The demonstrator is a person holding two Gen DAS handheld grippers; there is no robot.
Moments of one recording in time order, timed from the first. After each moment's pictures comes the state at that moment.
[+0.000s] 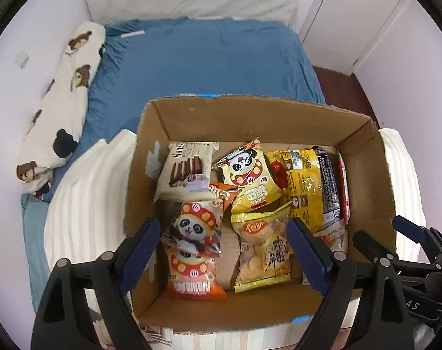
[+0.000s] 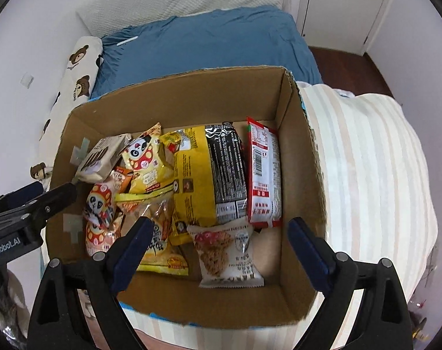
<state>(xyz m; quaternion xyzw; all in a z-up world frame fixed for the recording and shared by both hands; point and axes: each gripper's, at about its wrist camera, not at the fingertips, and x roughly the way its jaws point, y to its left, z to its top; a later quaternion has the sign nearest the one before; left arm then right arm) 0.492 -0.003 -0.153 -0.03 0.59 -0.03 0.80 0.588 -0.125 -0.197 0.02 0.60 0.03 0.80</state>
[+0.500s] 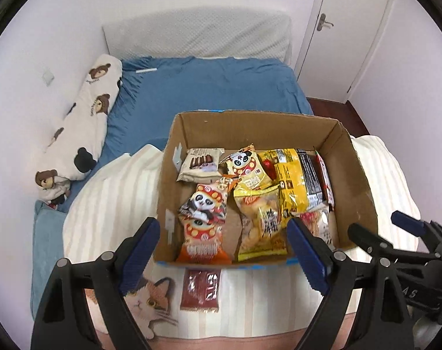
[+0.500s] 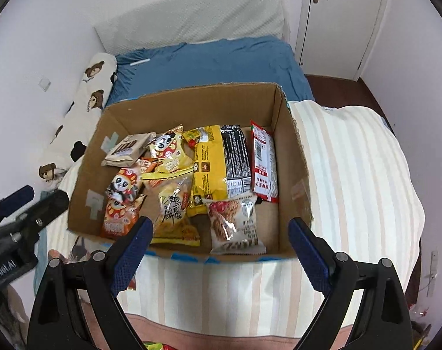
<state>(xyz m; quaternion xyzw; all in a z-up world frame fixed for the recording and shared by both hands) 0.393 0.004 -0.103 -0.02 0.50 -0.02 0.86 0.497 -0.116 -0.146 0.01 0.53 0.04 0.85</state>
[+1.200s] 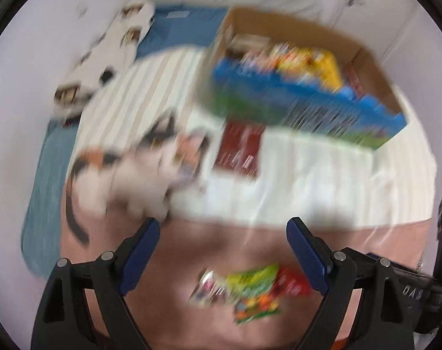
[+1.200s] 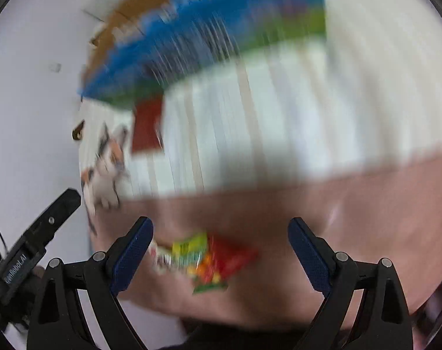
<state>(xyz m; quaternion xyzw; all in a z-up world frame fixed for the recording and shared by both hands) 0.230 0.061 -0.207 -0.07 0.60 0.04 0.80 0.318 -0.117 -0.284 0.19 0.67 0.10 0.71</state>
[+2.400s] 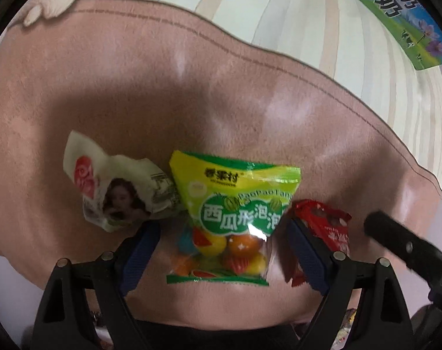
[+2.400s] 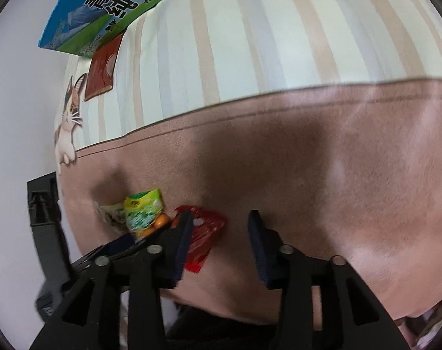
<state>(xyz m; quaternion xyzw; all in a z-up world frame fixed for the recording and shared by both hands) 0.169 -0.005 -0.368 -0.17 0.72 0.02 0.68 0.281 -0.153 -0.348 0.17 0.72 0.13 0.66</state>
